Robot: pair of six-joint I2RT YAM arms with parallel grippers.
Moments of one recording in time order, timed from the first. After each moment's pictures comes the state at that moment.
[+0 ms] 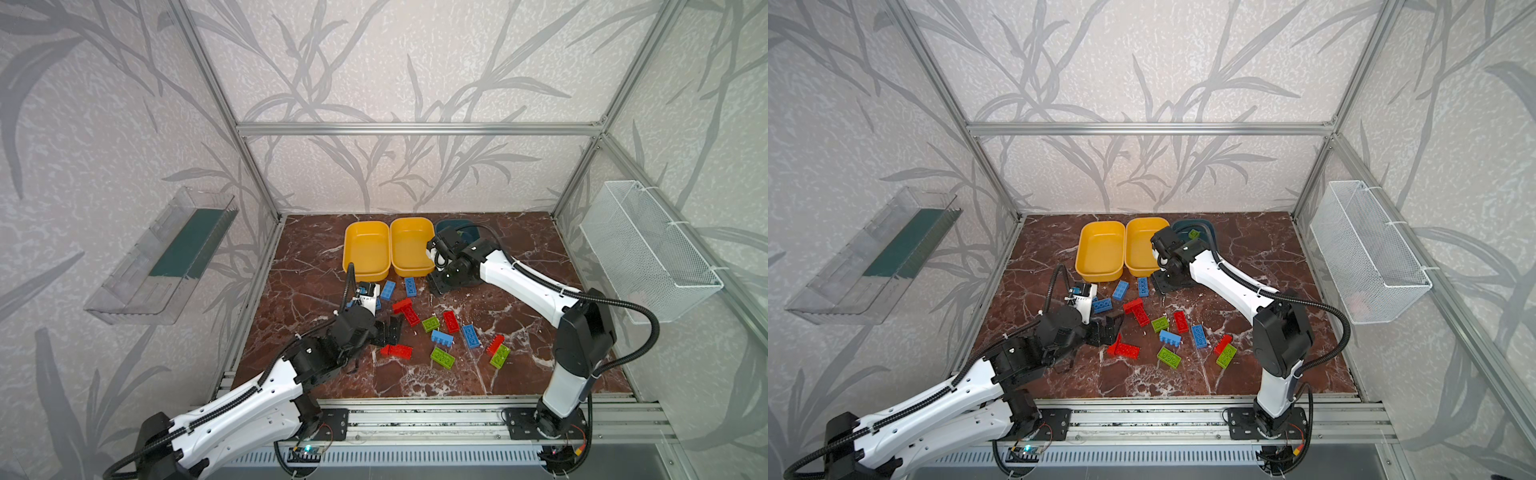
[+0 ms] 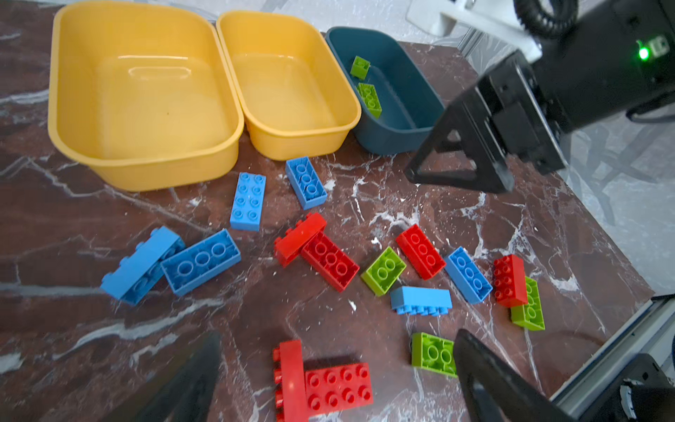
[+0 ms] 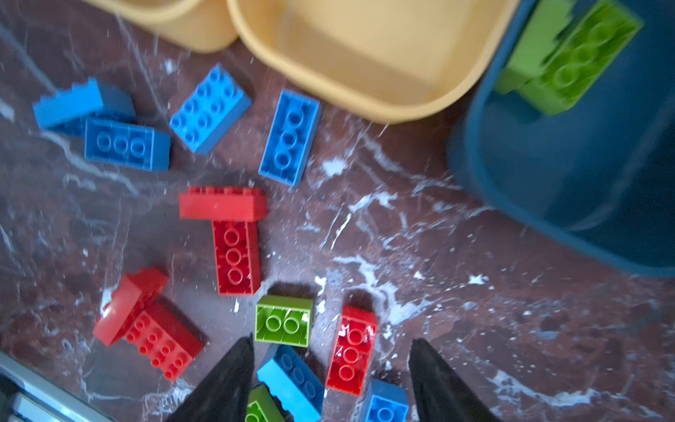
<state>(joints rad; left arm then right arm) -0.88 0.75 0.57 -0.38 -0.28 -0.56 0.69 1.78 1.46 -0.90 -0.02 0.22</state>
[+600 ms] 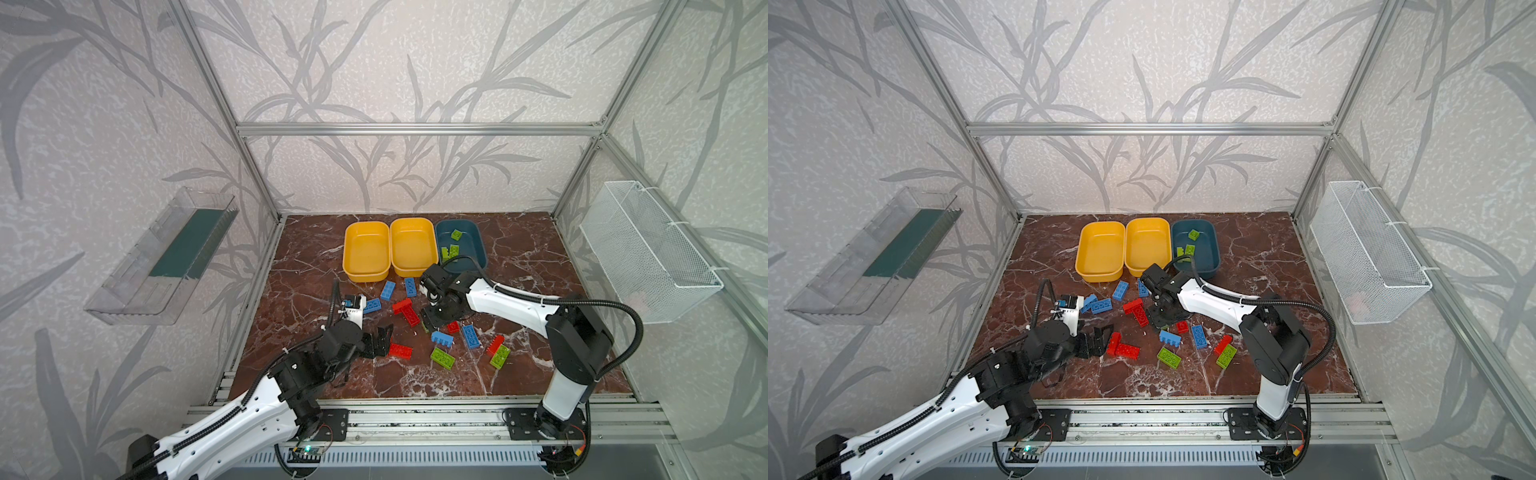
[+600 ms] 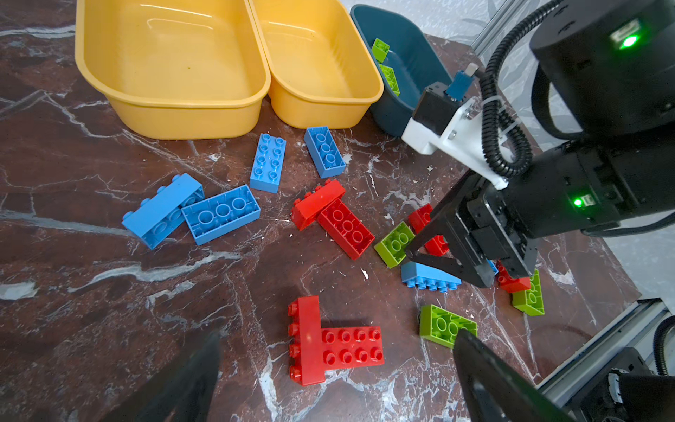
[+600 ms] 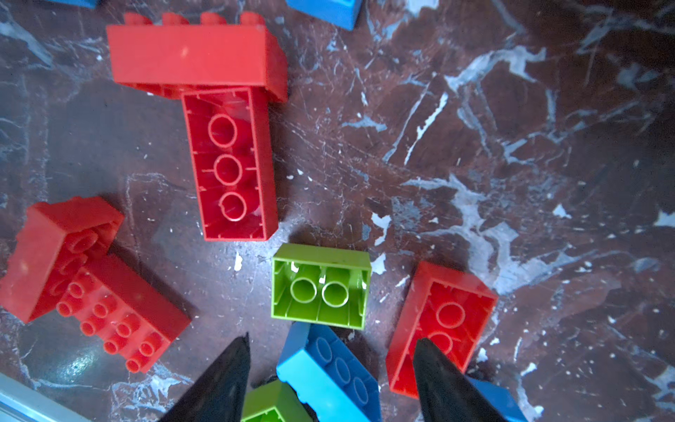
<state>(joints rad) -0.88 0.64 0.50 -0.45 -0.29 -0.63 0.79 1.79 1.25 -0.77 -0.03 0.32</state>
